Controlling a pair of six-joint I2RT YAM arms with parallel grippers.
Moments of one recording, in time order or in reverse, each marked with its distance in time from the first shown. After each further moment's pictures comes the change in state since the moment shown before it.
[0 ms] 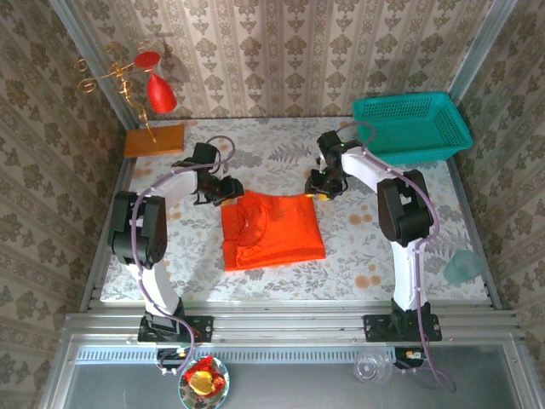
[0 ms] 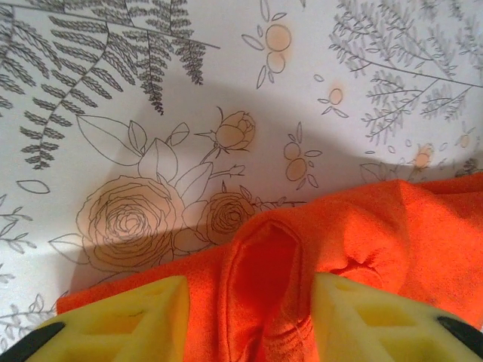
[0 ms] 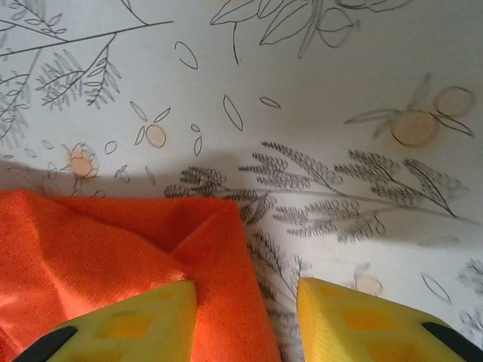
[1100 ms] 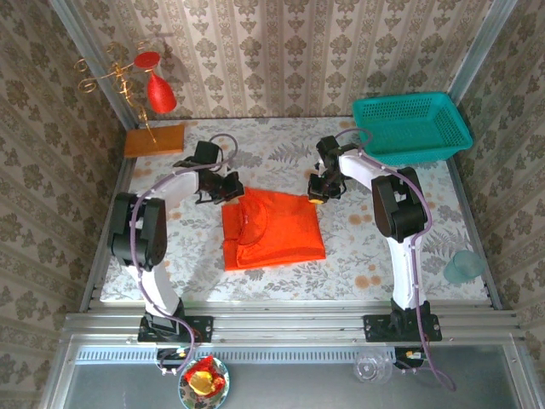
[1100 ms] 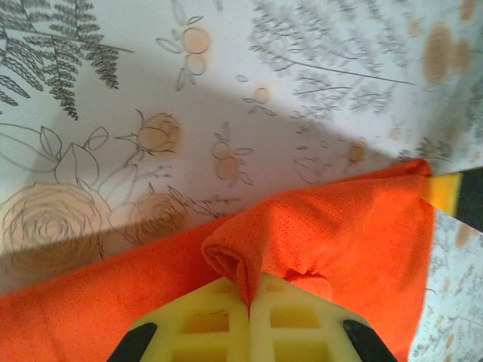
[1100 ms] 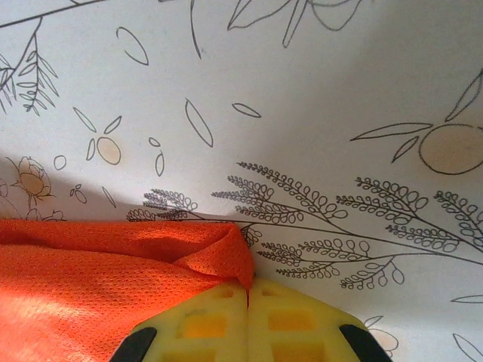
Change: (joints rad) left arm -0.023 -0.056 -0.002 0.025 0.070 -0.027; right arm -0.013 0.053 -0.003 0.013 -0.031 0.005
